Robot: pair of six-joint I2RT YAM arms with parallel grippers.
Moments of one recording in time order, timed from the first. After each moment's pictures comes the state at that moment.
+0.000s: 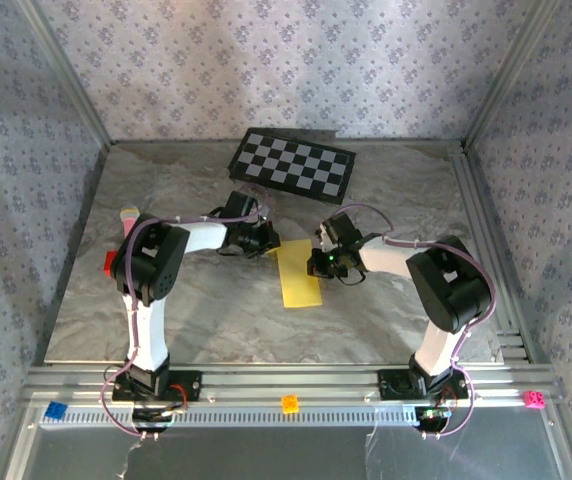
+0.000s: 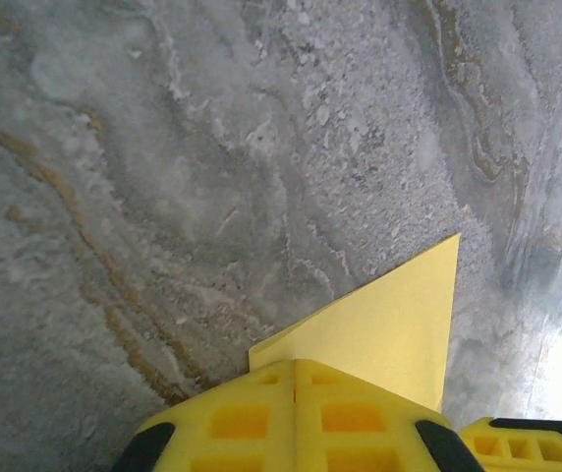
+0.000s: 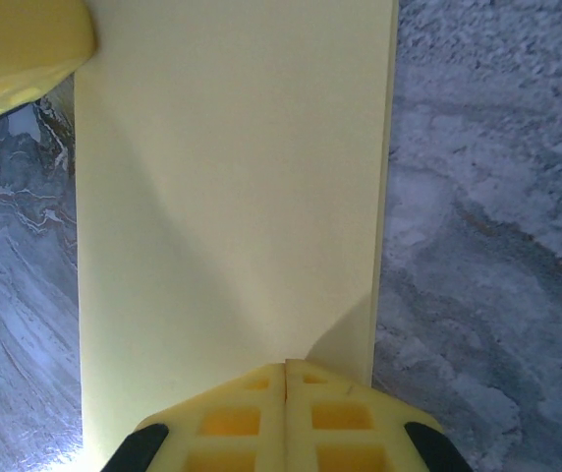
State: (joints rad) left arm -0.48 2.00 1.12 -0.08 0.53 -0.75; right arm 0.55 1.75 0.88 -0.21 -0.35 0.54
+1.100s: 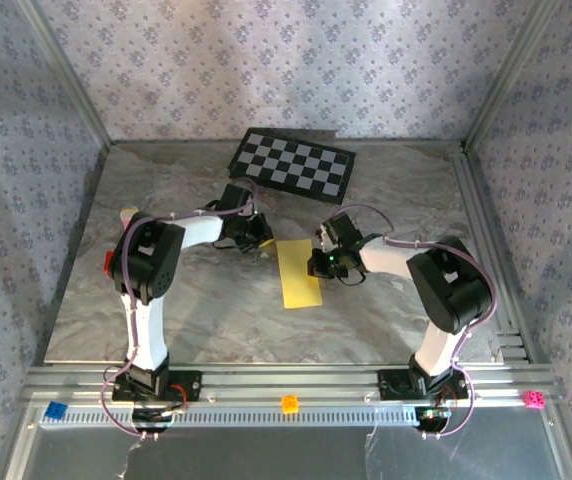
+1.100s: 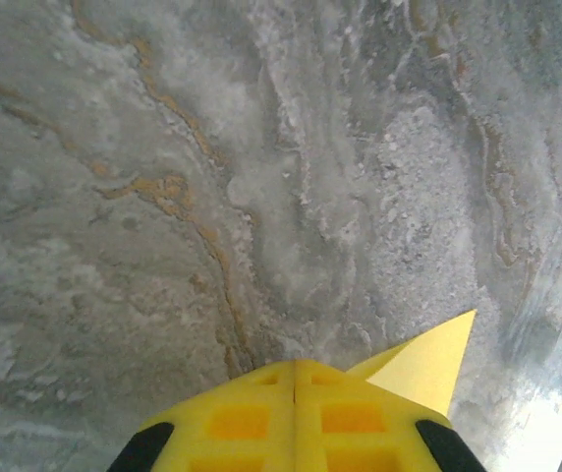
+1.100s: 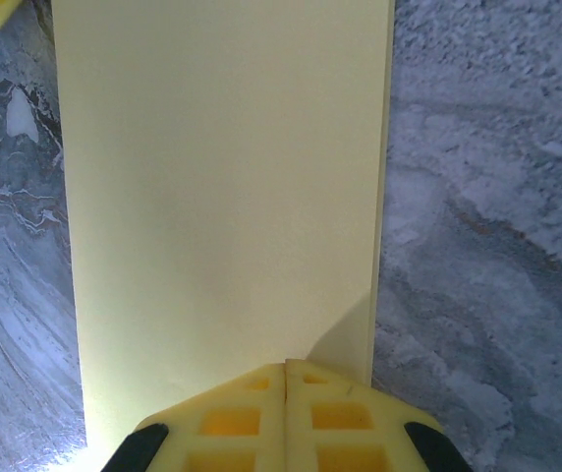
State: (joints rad) left arm -0.45 1.99 1.19 -0.19 0.45 -0.85; right arm 0.55 1.74 0.87 -0.20 -0.34 0.54
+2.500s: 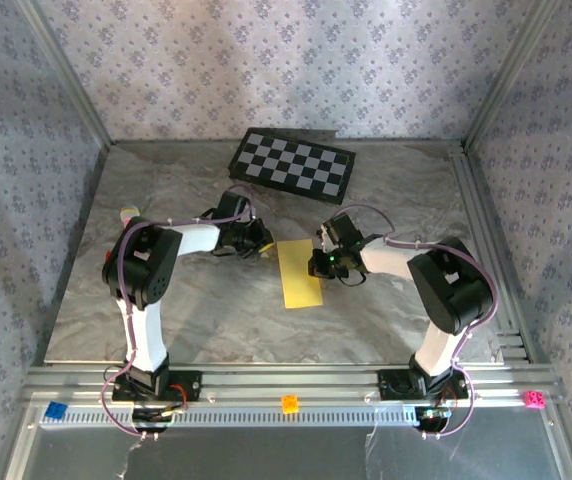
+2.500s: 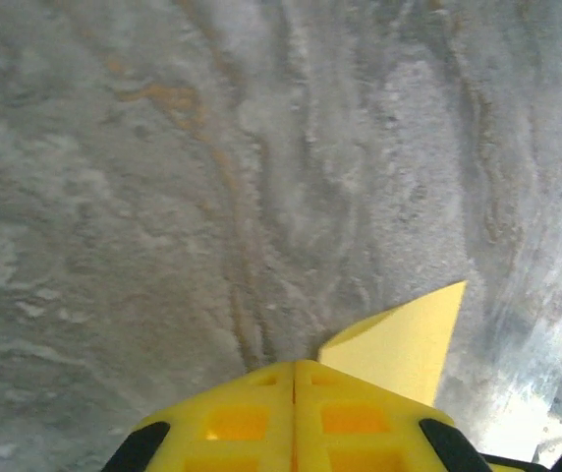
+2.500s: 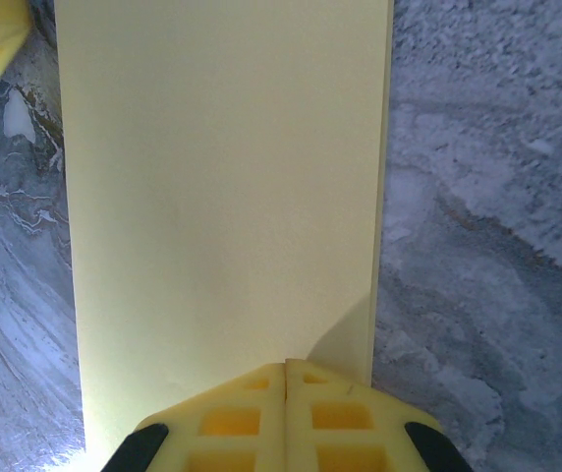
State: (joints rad) left arm -0.46 1.93 1.07 -0.06 0.47 -0.91; right arm 0.55 1.73 0.87 -0.20 -0.34 0.54
